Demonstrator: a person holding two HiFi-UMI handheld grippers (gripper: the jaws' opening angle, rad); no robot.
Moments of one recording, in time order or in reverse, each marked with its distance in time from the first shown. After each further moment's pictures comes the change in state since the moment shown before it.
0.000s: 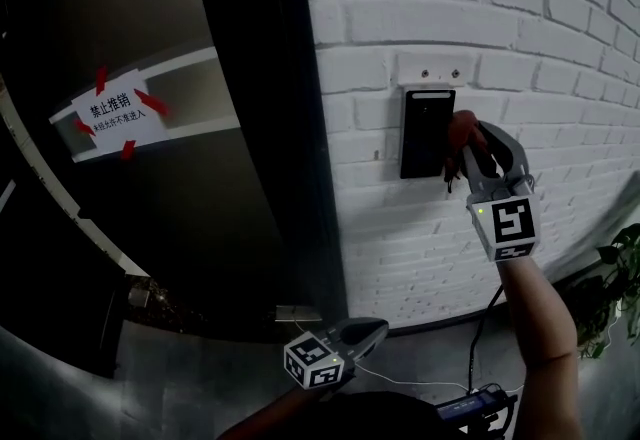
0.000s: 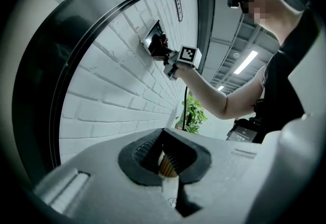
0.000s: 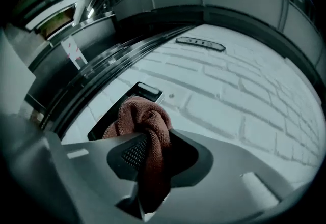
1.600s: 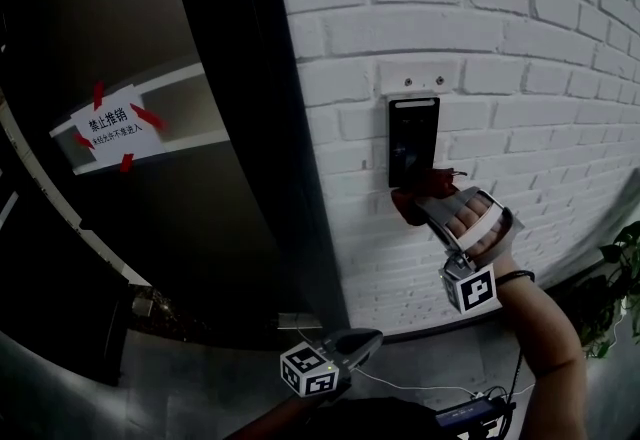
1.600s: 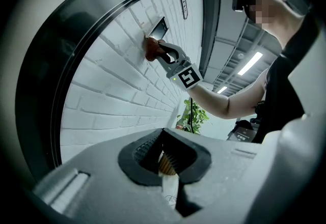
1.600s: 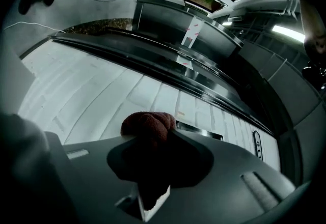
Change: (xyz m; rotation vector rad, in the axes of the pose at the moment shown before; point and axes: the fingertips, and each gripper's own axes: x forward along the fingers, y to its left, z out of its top) left arm -0.001 0.003 -0.013 -0.045 0.026 0.021; right arm -0.044 0.130 -0.057 -1.316 -0.125 0.203
